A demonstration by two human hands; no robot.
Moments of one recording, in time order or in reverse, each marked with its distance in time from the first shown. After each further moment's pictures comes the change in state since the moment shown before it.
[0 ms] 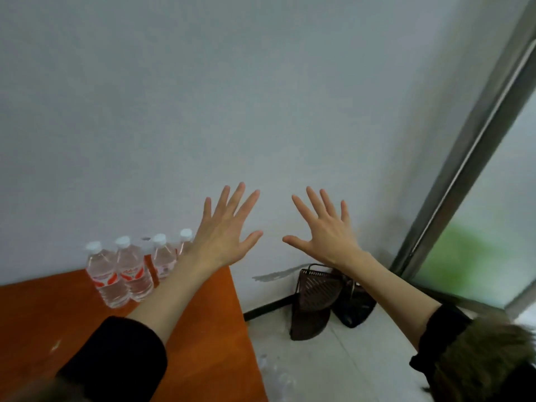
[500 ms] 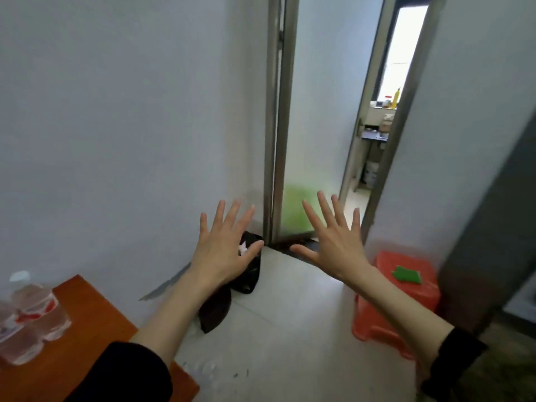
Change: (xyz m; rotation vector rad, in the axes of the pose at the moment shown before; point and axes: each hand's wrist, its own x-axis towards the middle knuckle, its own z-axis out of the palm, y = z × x) left_hand -0.083 0.223 -0.022 -0.247 -0.096 0.526; right_hand -0.307 0.057 -0.100 -0.250 0.085 0.665
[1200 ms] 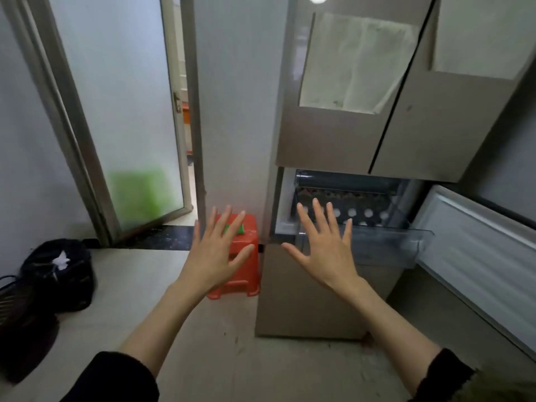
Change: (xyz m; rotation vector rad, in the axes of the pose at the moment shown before) left_hand -0.064 0.464 0.067 -0.343 -0.140 0.472; right_hand -0.350 0.328 -0.115 -0.119 -0.026 0.589
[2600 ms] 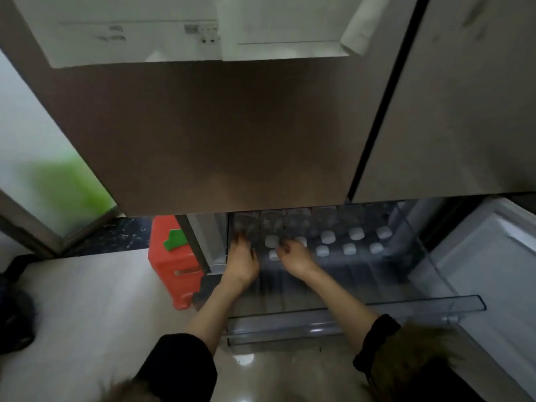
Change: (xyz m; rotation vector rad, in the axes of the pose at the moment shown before) left_hand 0.374 0.125 0.314 -0.408 -0.382 -0.397; right_hand 0.277 0.277 0.244 0.841 -0.590 0.619
